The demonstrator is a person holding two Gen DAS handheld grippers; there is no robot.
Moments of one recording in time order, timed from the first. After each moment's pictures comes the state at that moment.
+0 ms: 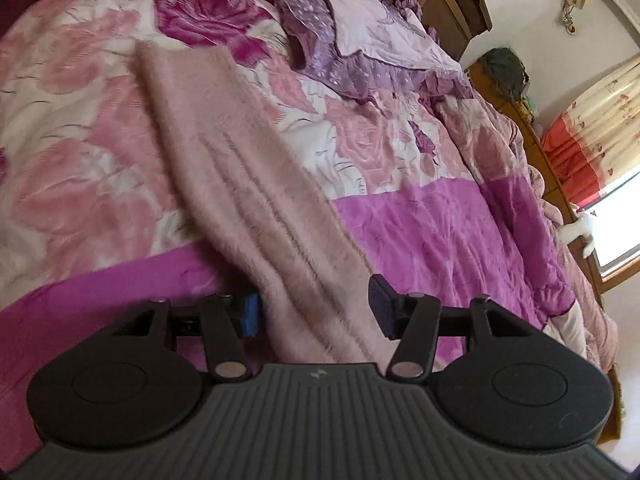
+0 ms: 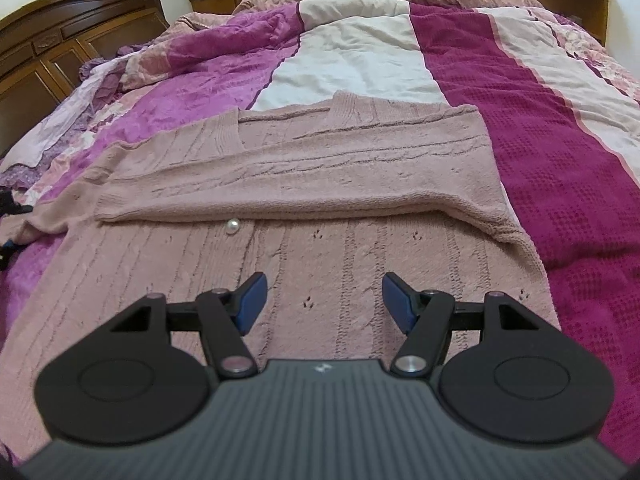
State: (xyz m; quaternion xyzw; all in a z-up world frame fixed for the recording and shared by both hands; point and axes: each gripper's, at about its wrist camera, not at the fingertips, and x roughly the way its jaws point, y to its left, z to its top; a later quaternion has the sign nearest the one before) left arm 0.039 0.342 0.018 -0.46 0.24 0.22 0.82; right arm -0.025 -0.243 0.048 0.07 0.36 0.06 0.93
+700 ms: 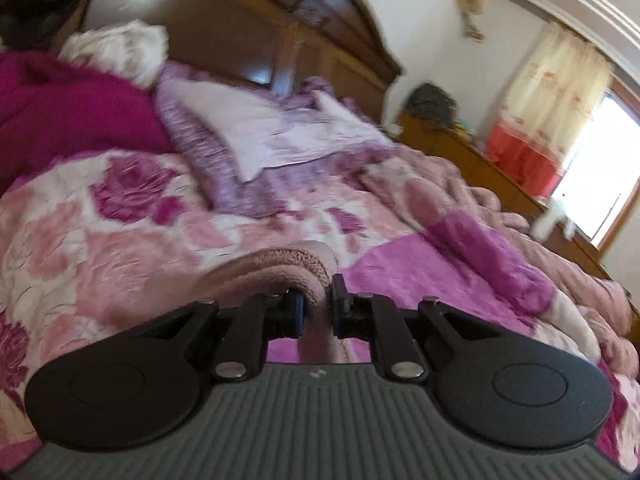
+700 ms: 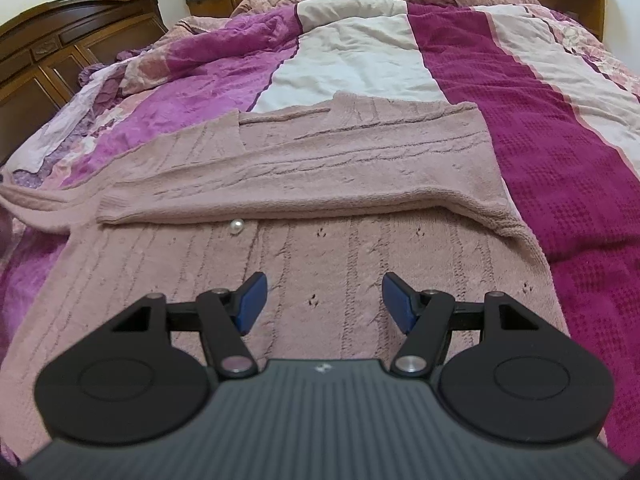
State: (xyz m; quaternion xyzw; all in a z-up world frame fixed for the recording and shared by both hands) left arm 0.022 0.290 0.112 -0.29 0.14 0.21 0.92; right arm -0.028 -0.243 0.048 0.08 0.36 0.06 0.93
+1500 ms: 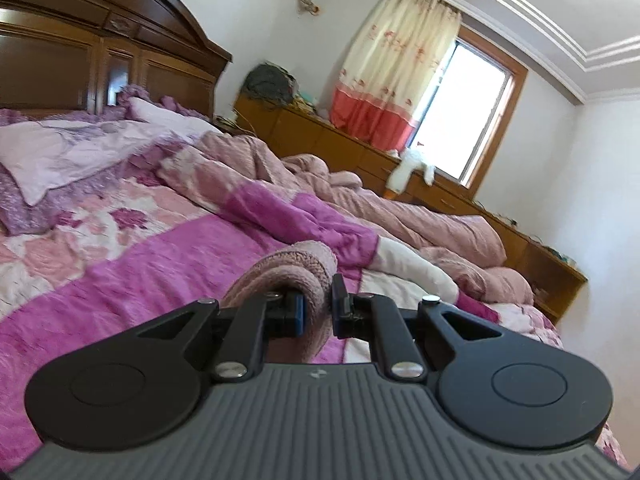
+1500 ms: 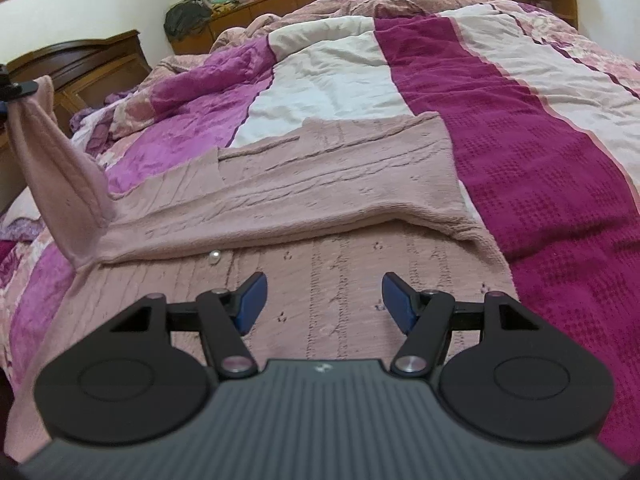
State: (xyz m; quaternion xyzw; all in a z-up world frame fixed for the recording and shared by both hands) left arm 0.062 0.074 0.207 -0.21 0.13 0.01 0.97; right arm -0.039 -0.281 0.051 0.15 0.33 0.04 0.93
